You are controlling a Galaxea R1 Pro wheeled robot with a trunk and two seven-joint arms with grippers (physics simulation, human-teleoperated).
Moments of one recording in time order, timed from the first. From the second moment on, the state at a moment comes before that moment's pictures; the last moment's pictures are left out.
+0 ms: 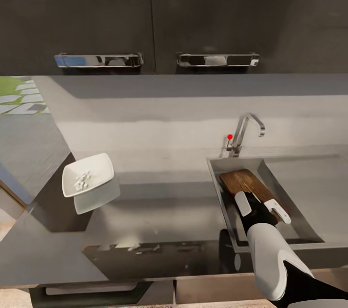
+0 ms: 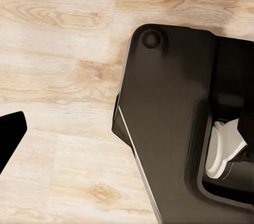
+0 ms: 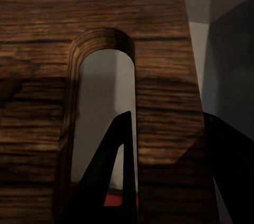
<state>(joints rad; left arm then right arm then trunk) 0.42 -0.06 0.14 -0.11 0.04 -1.04 0.02 -0.88 0.12 -0.56 -0.58 -0.24 -0.02 -0.95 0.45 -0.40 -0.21</state>
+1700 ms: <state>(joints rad) 0.42 -0.06 0.14 -0.11 0.04 -1.04 0.02 -0.88 0.11 -0.56 -0.58 -0.24 -0.01 -0.94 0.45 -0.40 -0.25</state>
